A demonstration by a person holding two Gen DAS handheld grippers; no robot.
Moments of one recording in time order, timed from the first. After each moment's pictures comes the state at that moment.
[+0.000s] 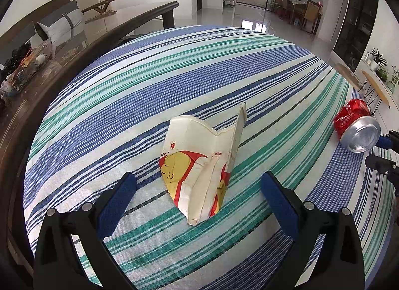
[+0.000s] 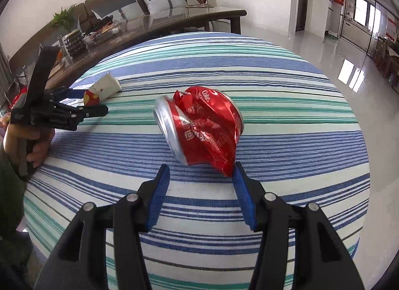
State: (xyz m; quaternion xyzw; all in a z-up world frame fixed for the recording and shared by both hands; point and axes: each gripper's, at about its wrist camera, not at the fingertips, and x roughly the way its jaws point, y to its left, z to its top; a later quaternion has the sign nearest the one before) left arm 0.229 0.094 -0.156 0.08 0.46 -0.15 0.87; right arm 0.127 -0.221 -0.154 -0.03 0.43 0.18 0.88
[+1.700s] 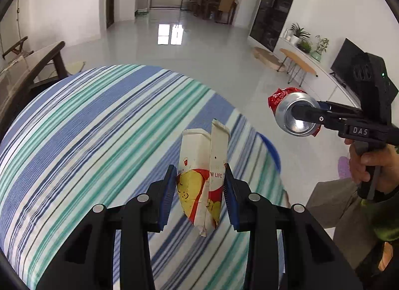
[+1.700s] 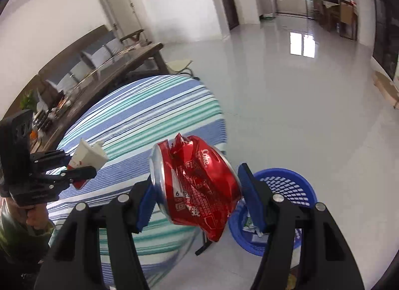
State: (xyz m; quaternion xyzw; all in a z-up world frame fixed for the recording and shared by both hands) left arm 0.158 -0.130 -0.075 0.10 0.43 -0.39 0.81; right arm 0.063 -0.436 -0.088 0.13 0.39 0.03 0.91
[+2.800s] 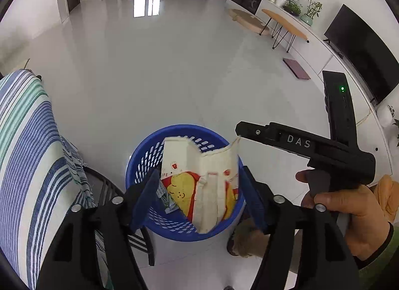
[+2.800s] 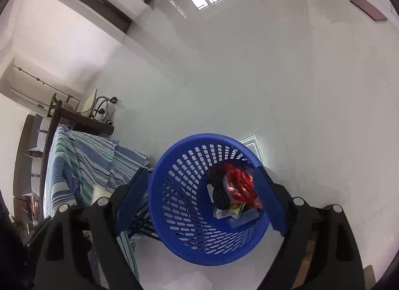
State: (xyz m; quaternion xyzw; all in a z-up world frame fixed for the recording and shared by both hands) left arm 0.160 -0.420 -0.195 0.15 0.49 -0.42 0.75; right arm 0.056 -0.634 -0.255 0.40 0.42 -0.14 0.80
